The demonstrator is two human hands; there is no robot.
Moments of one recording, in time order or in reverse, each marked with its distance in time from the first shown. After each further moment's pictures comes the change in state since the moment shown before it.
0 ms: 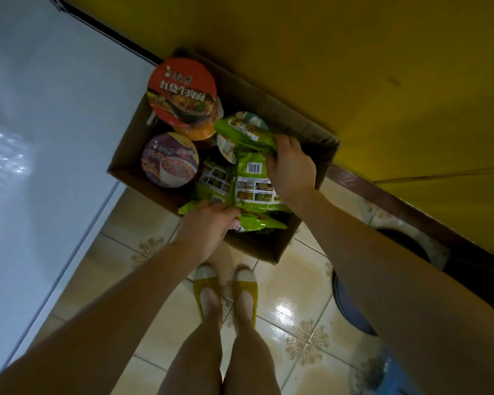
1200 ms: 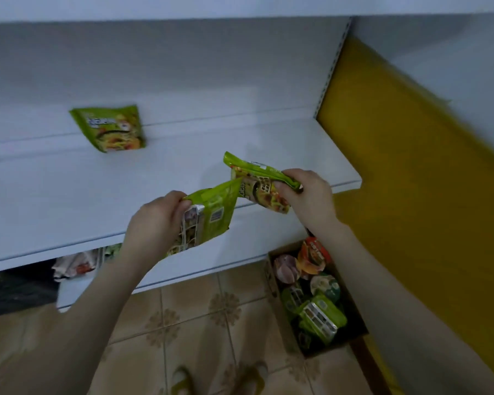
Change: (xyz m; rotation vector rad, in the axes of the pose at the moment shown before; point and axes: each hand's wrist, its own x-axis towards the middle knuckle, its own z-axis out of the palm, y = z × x) left_hand -0.459 0.124 -0.363 -0.048 1.105 -0.847; right_hand -0.261 -0.354 -0.349 0.251 0.040 -0.960
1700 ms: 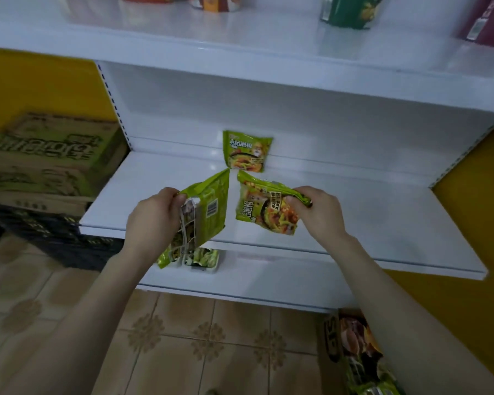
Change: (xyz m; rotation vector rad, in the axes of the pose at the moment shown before) left_hand -0.065 -0.167 -0.154 0.127 0.320 -0.376; right_hand 0.028 -0.200 0.131 0.032 -0.213 -0.254
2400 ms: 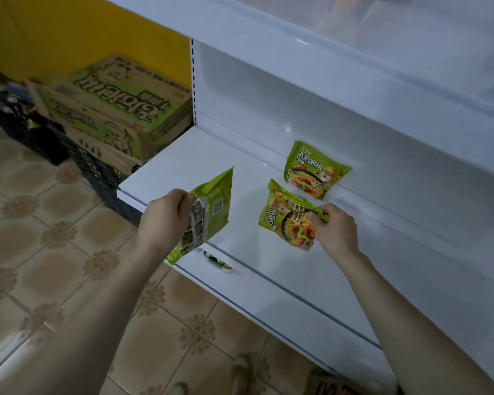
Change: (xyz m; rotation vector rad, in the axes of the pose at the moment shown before) left_hand 0.038 -0.064 0.042 -0.030 0.070 -0.483; right_hand 0.141 0.006 0.098 -0.118 -0.229 0.000
